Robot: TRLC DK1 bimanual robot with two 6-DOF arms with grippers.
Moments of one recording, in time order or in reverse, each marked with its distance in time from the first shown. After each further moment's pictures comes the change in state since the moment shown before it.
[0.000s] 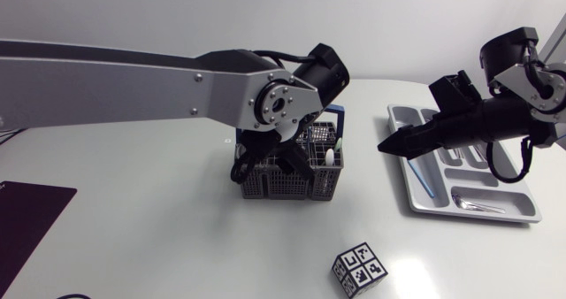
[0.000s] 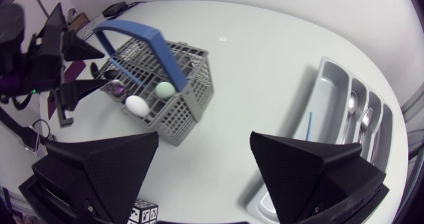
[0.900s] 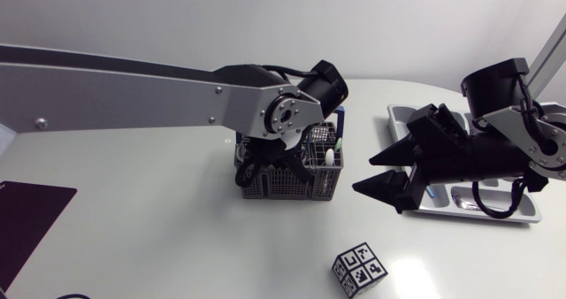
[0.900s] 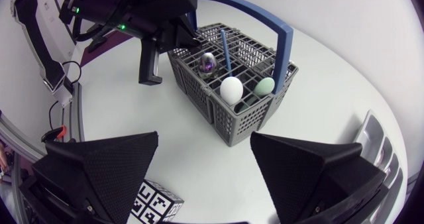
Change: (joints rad) left arm 0.006 0.056 0.000 0.010 -0.041 -0.026; right arm 0.160 -0.165 -0.203 0.078 -0.116 -0.194
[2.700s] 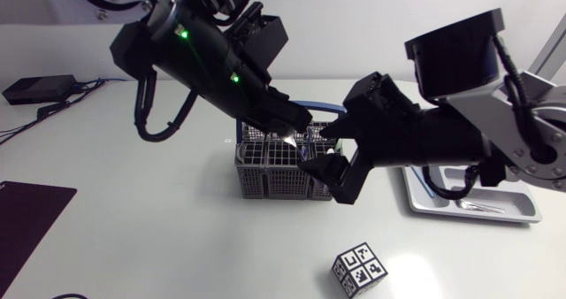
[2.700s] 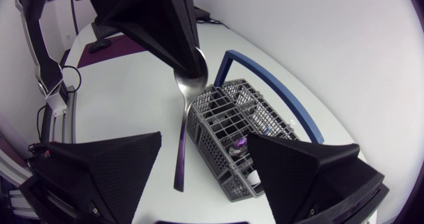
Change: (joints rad) left arm 0.108 -0.361 0.044 -0.199 0.689 -0.129; right arm 0.430 -0.004 0.115 0.166 0.332 0.162
